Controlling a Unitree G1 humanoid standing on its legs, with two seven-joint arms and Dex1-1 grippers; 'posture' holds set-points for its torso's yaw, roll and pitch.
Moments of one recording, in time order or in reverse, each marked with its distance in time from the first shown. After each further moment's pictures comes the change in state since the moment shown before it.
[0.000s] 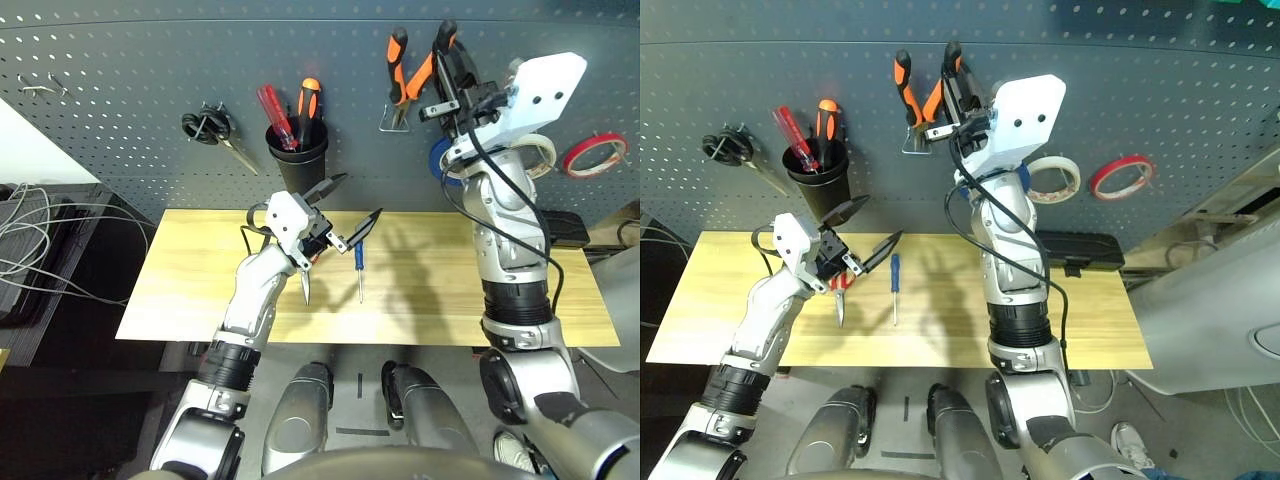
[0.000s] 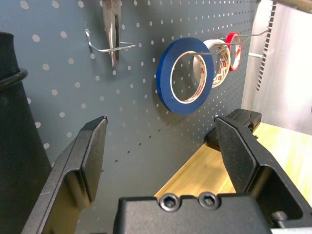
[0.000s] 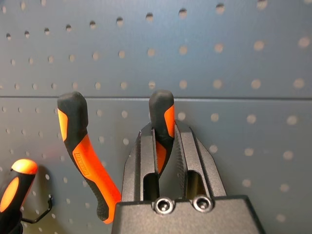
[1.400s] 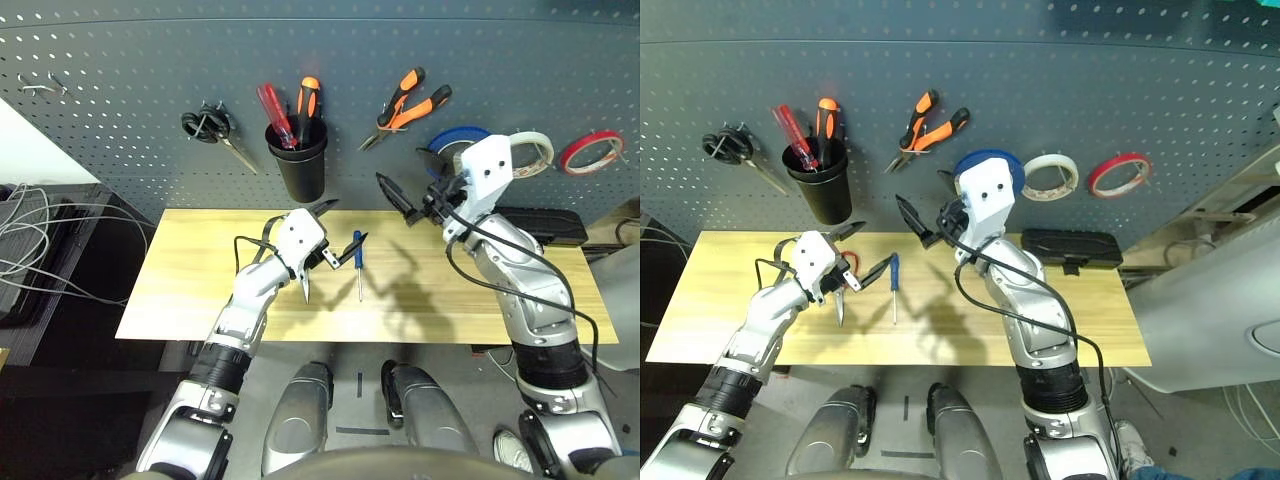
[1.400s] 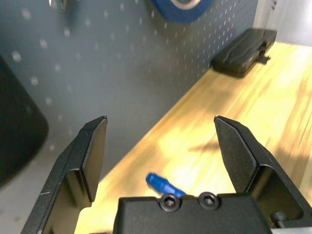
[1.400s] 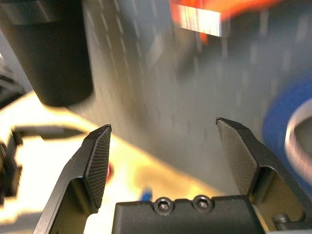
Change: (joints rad) left arm 0.007 0.070 -0.050 0.159 0.205 0.042 0.054; right arm 0.367 -0.213 0.120 -0.234 0.092 0.503 0.244
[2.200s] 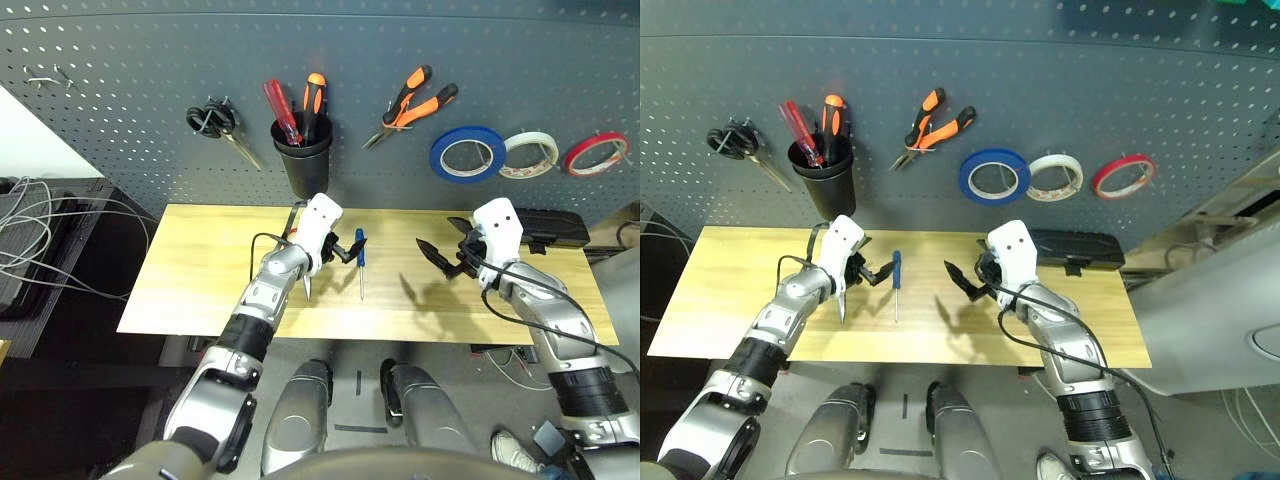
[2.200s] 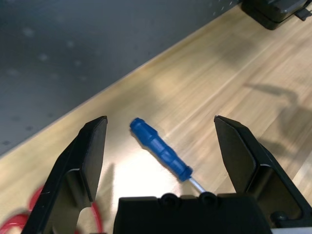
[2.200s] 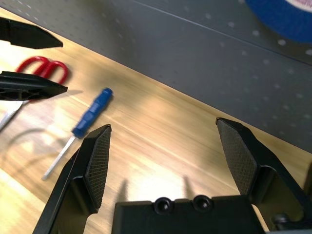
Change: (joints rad) left arm -0.230 -0.147 0.009 0.244 -0.006 0.466 0.068; right arm 0.139 -0.139 -0.045 0.240 -0.064 -0.232 0.119
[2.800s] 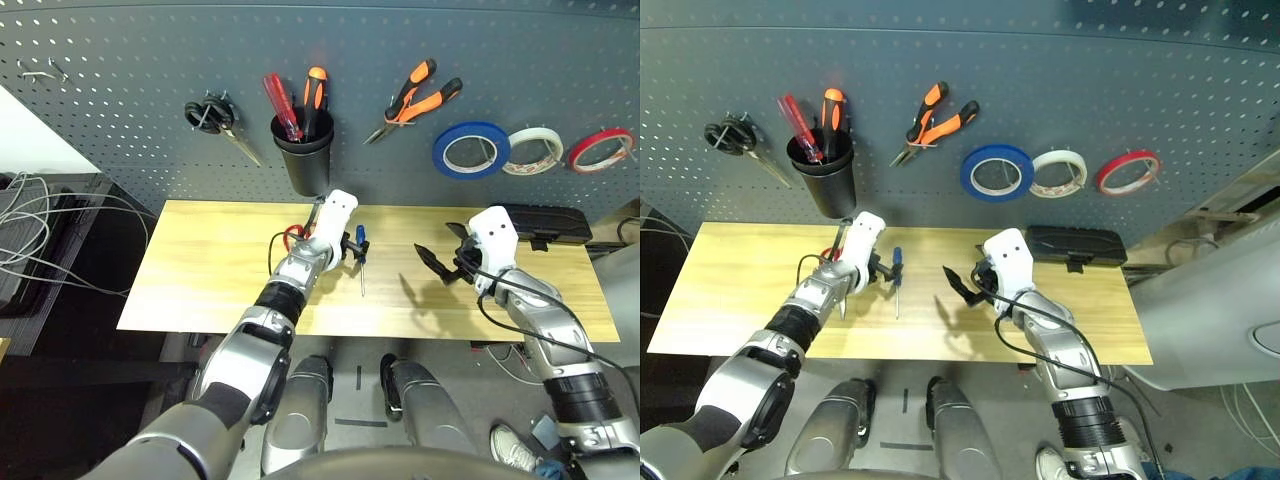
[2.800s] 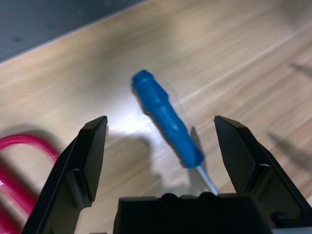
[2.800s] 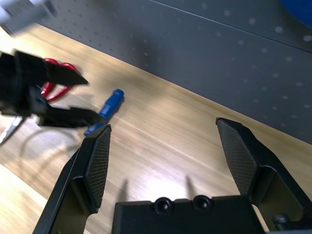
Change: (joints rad) left arm -0.224 -0.132 0.028 0.449 0.041 0.037 0.217; right arm 0.020 0.054 0.013 -0.057 -0.012 0.022 -0.039
